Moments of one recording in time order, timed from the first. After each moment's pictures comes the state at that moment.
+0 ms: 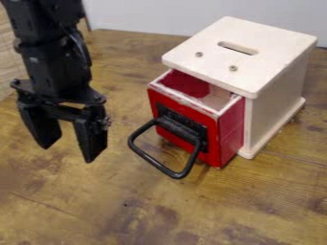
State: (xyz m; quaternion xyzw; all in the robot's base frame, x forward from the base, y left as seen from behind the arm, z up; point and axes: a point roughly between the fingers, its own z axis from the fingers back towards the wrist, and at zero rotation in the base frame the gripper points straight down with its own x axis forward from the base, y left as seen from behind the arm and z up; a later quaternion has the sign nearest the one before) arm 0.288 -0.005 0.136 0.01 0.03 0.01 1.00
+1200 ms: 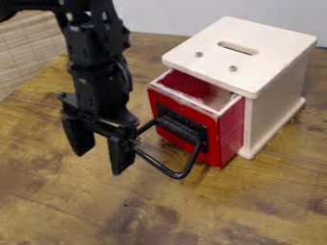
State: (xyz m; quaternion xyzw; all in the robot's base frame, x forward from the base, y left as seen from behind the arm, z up) arm 0.309 -0.019 0.100 0.02 0.06 -0.07 1.00
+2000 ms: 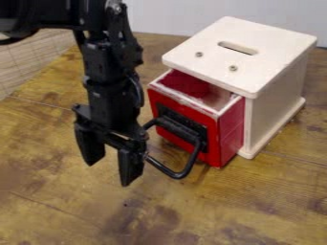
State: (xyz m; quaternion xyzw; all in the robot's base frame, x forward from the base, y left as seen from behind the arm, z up) arm 0.312 -0.028 0.085 0.02 0.07 -0.10 0.99
